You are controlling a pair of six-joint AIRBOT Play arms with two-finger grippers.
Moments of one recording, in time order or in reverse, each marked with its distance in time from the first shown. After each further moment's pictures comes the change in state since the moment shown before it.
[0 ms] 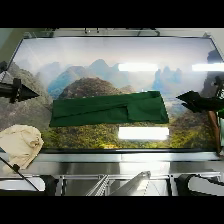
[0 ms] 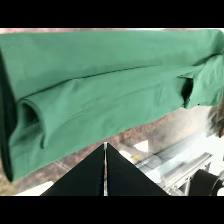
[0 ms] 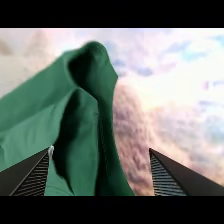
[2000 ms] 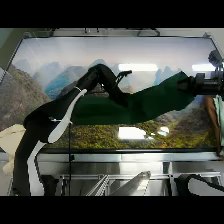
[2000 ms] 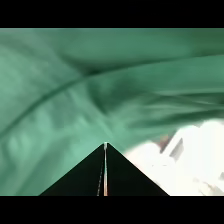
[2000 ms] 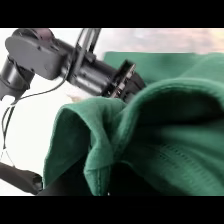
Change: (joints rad) left arm -1.028 -0.515 0.582 0.080 -0.175 -0.150; right arm 0.176 0.106 0.203 0.230 0.428 0.116
